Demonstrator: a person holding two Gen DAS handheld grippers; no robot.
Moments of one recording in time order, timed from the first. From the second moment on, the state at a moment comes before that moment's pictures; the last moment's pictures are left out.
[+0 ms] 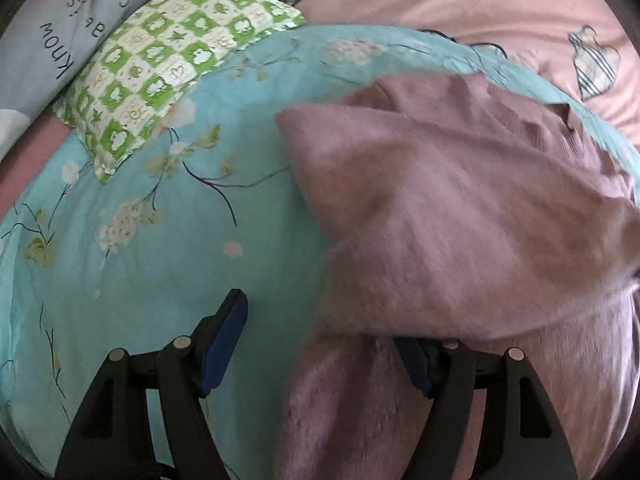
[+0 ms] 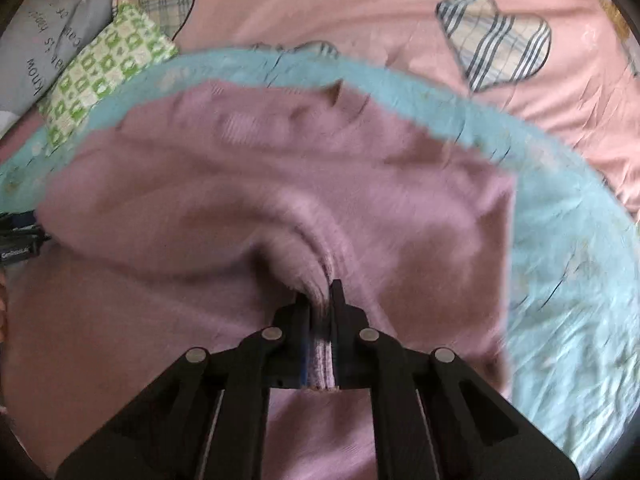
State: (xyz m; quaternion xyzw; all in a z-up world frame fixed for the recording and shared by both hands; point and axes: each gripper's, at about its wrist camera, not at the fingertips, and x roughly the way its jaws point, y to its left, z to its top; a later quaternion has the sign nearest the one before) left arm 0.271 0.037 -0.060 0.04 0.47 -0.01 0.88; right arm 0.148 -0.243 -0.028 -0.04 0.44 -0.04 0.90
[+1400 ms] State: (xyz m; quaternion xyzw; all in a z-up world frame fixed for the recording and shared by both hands) left arm 0.342 0.033 -0.029 -0.08 0.51 -0.12 0.85; right arm 0.121 -0.349 -0.016 0.28 0.38 0.04 0.88
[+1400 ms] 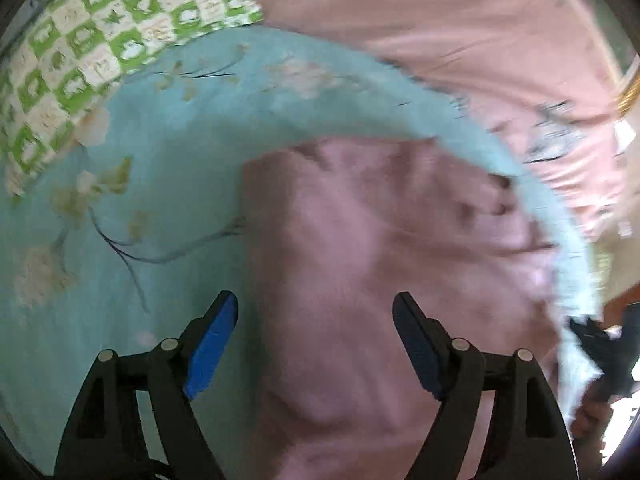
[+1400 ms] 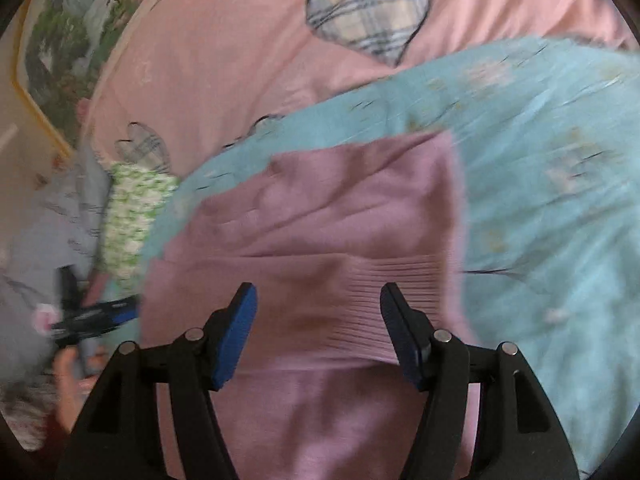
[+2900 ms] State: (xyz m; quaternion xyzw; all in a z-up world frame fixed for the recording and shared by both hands) left arm -0.014 0.096 -0.079 -0.11 0.51 -0.28 0.81; right arm -0.187 -0.327 -0.041 0.28 0.39 0.03 0.88
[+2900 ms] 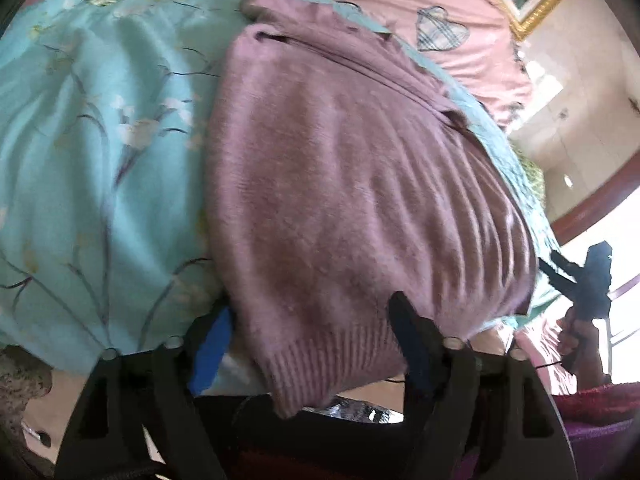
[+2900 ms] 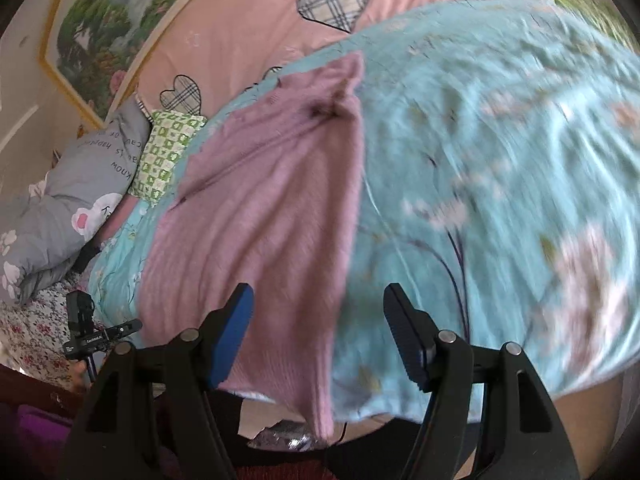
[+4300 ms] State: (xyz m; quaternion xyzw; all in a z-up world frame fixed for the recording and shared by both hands) left arm 0.008 0.098 -0.021 -0.20 0.41 -0.37 0.81; right arm -0.163 -0.316 -0.044 0.42 0.29 0.25 0.82
